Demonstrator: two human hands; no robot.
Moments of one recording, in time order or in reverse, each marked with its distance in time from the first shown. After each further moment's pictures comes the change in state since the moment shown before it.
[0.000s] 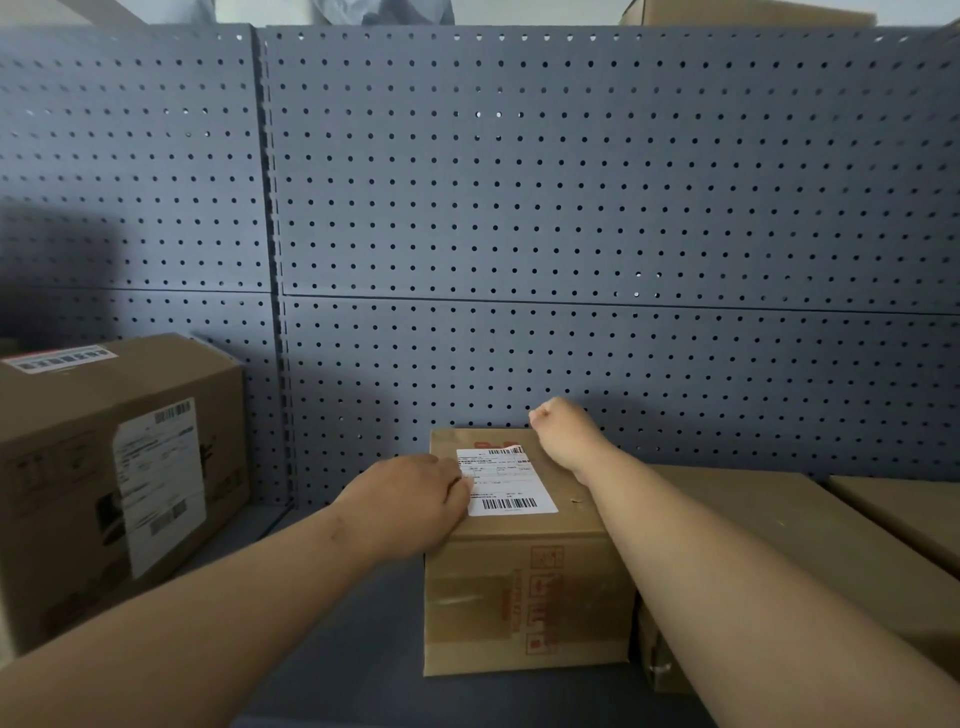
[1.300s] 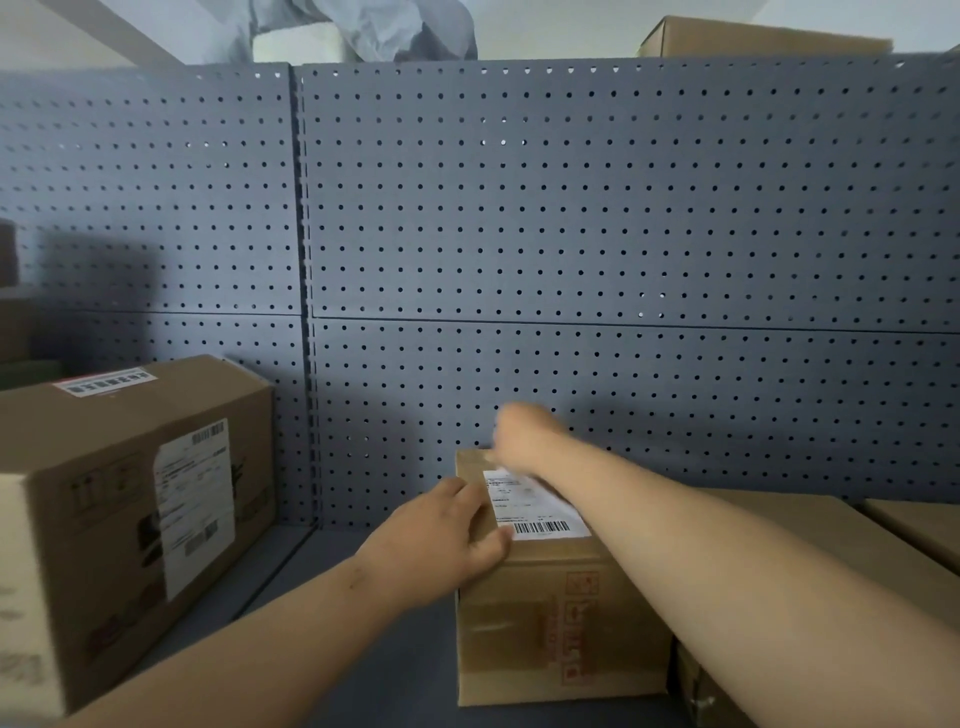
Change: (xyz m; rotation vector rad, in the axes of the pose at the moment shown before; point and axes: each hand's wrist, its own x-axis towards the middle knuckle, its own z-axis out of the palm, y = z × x) left_hand -0.013 -0.009 0.013 -0.198 0.095 0.032; right_hand -0.006 -0.074 -0.003 -0.095 -0.134 -0.014
